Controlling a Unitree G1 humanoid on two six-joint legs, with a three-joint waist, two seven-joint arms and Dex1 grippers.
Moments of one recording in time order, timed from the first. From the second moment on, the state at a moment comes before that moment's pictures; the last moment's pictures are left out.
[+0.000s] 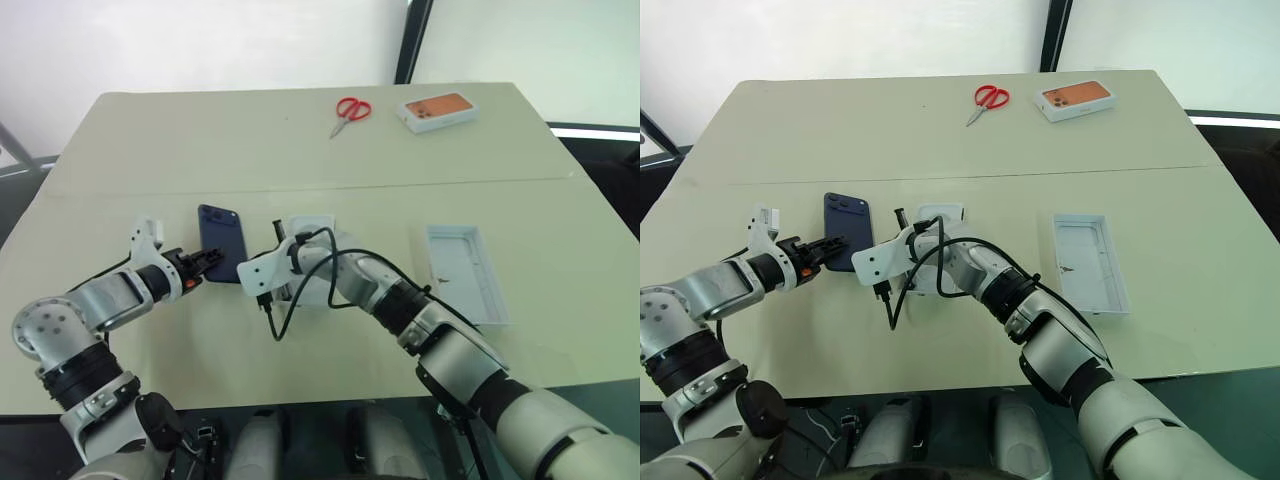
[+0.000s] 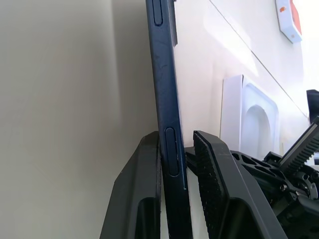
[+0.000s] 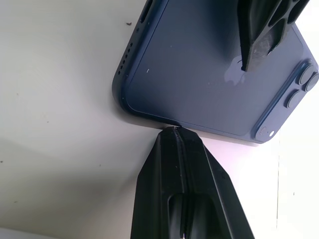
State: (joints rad) left arm -0.51 0.31 0.81 -0.05 -1.12 1.58 0.16; right arm -0.95 -0.06 0.64 0.60 -0.61 -0.13 0.72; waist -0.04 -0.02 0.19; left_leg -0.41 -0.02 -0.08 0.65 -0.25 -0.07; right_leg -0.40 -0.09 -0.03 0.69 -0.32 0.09
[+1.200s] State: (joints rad) left arm -0.35 0.14 0.25 -0.20 -1.74 1.14 0.55; right arm -0.50 -0.58 0.18 -0.23 -0.11 0.42 1.01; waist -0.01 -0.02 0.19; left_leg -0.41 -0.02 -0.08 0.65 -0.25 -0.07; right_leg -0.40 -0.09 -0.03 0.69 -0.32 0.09
